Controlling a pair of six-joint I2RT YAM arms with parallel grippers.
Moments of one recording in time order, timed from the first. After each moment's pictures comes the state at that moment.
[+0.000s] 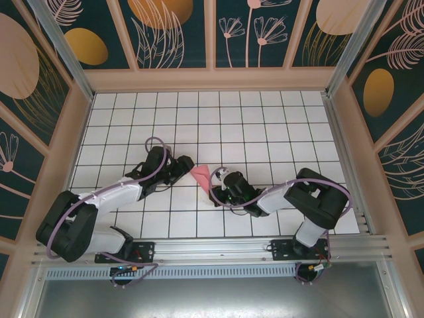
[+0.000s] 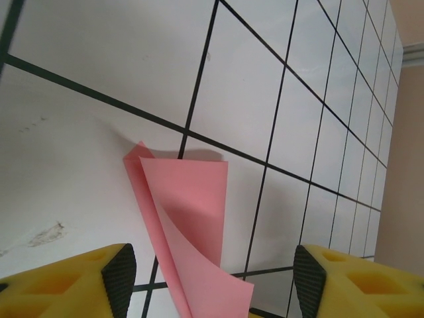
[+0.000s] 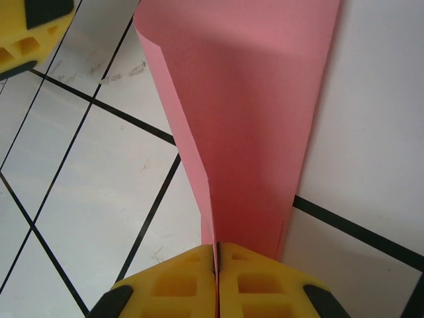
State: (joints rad) left arm -0.53 1.35 0.56 0.08 0.22 -1.10; right arm 0.96 1.66 0.46 0.56 -0.11 0.63
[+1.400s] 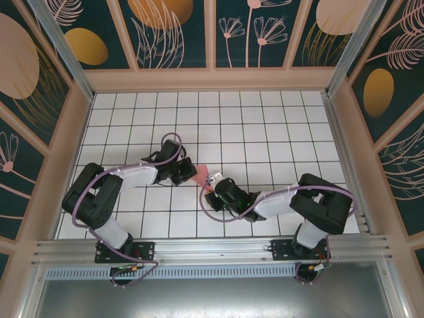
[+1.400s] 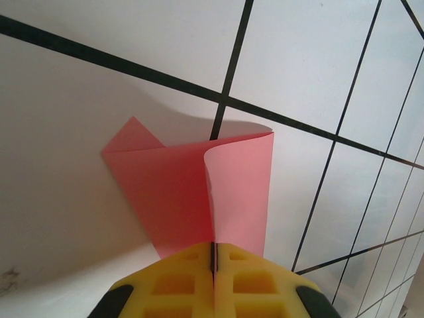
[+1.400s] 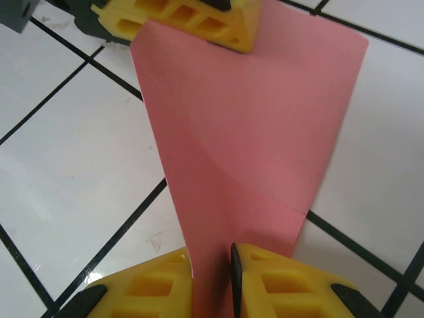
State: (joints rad) left arm -0.53 1.64 0.76 -0.08 0.34 -1.02; right arm 1.10 1.60 0.52 0.39 0.15 0.35
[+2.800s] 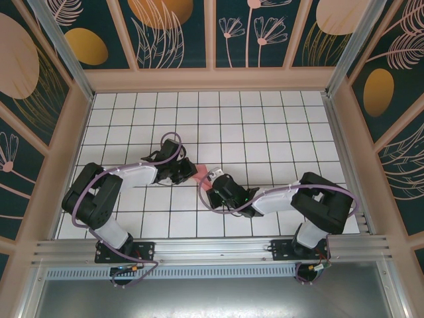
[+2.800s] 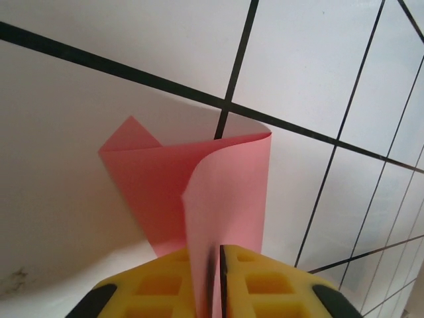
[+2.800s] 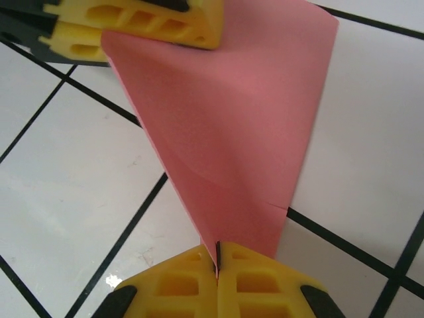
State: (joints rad) left arm -0.53 1.64 0.77 -0.09 0.32 -1.02; right arm 1.06 1.61 0.57 0.30 0.13 0.47
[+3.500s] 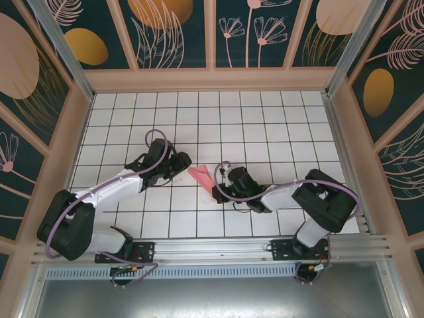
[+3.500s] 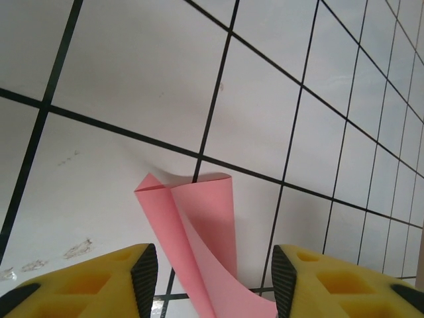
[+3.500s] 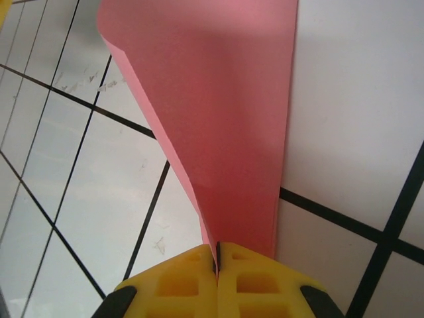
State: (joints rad) left arm -0.53 1.35 0.70 -0.14 0.12 -1.03; right arm 0.89 1.60 0.47 0.46 -0.21 0.70
